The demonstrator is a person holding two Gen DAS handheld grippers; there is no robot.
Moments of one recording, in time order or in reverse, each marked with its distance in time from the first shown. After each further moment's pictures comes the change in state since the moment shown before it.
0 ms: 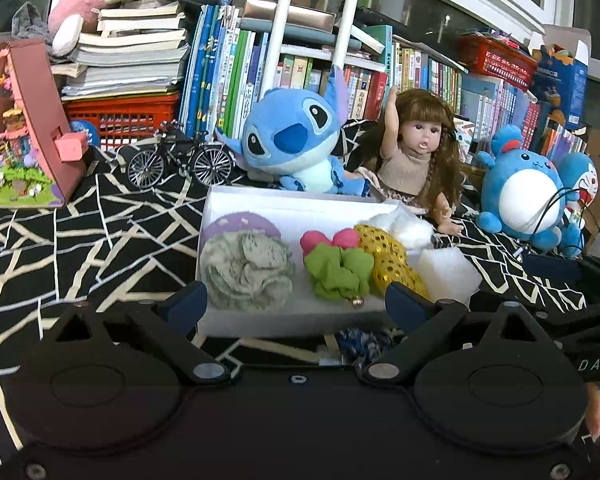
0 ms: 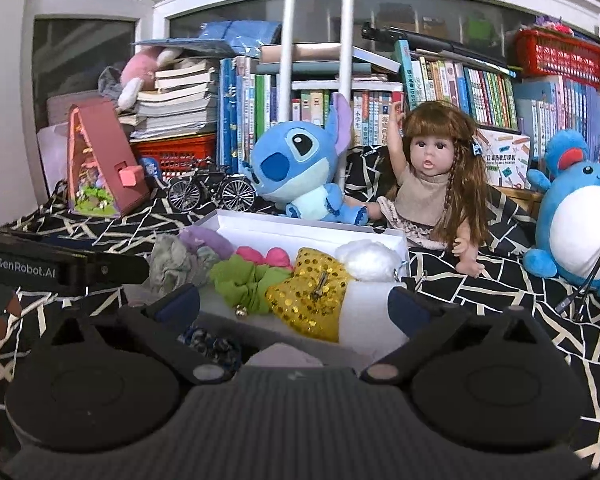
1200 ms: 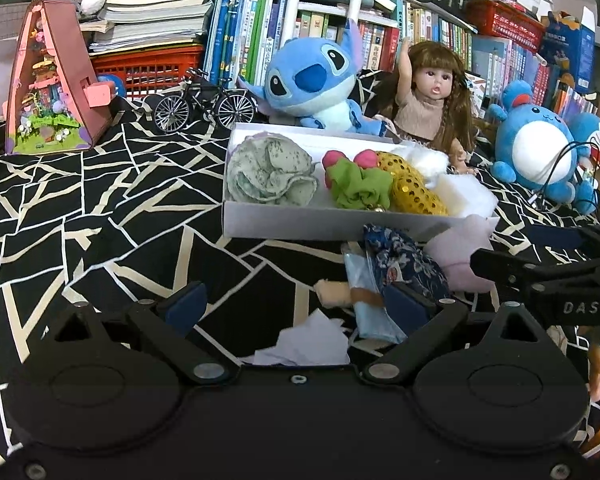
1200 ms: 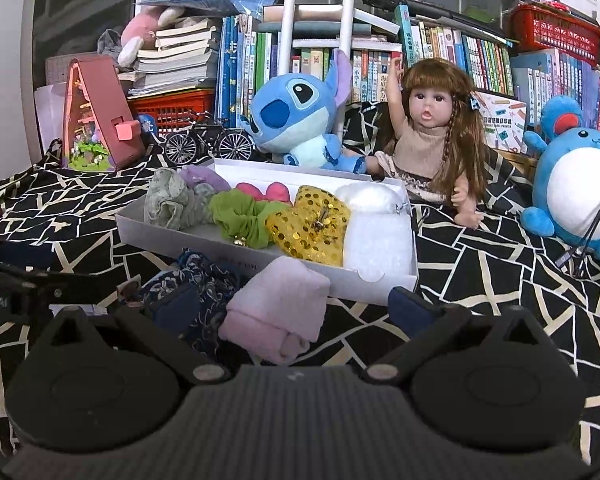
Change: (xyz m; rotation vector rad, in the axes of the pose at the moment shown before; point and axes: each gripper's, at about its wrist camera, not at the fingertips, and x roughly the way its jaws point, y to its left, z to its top) left arm -0.018 0.008 -0.069 0.003 0.070 0.058; right arm 0.005 0.008 -0.044 -0.013 0.070 -0.031
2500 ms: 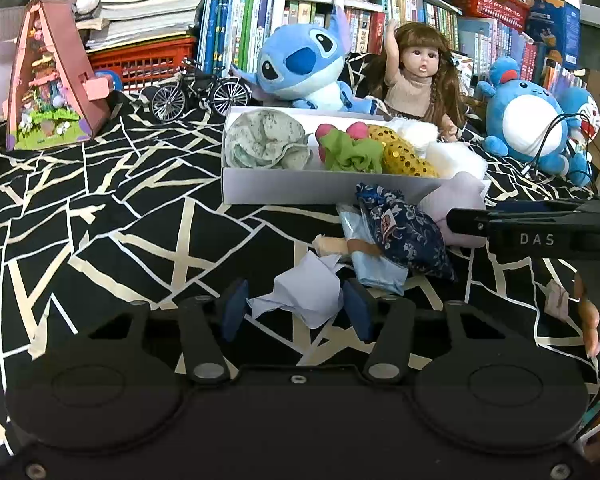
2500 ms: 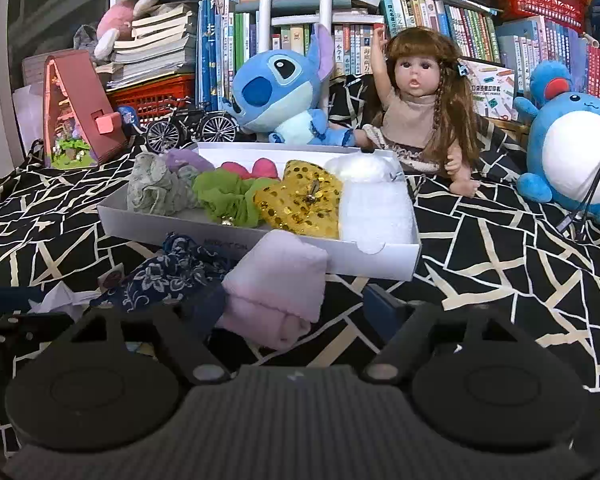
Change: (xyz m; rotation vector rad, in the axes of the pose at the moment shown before) left arm -0.012 -0.003 -0.031 0.047 0.018 -0.003; right arm 0.015 0.001 -0.008 0.063 0.048 -0.027
